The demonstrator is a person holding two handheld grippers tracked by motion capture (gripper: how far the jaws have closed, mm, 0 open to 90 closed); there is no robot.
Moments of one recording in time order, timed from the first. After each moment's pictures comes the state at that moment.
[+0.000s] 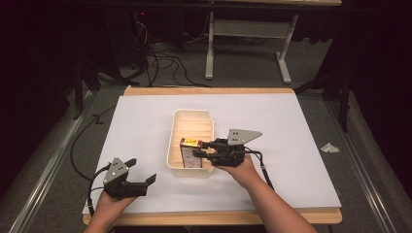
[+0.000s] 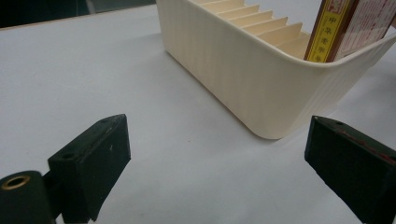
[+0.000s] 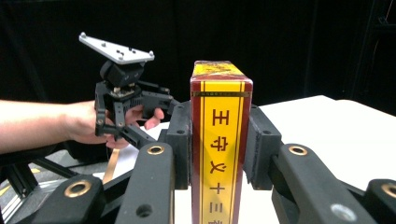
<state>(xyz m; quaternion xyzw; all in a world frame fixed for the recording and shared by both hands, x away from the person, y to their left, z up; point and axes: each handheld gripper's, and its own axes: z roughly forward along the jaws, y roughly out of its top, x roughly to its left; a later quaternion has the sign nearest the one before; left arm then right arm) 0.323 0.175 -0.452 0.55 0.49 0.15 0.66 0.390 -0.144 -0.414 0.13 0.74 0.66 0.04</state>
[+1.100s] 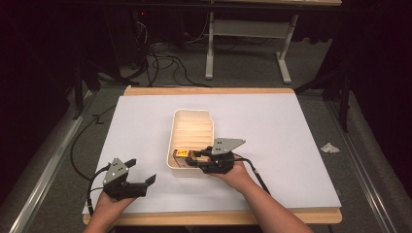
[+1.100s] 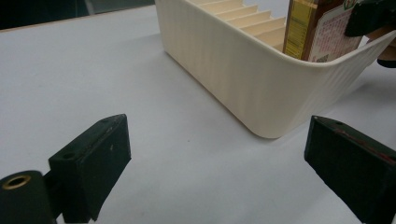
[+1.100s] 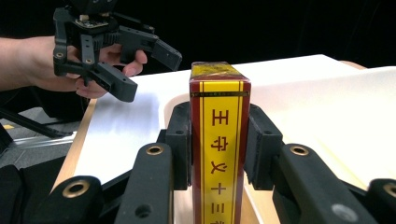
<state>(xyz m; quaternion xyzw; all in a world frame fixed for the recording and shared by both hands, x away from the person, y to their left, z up) 0.321 0.175 -0.452 0.55 0.49 0.15 0.66 0.386 -0.117 -0.441 0.13 0.79 0.59 0.07</state>
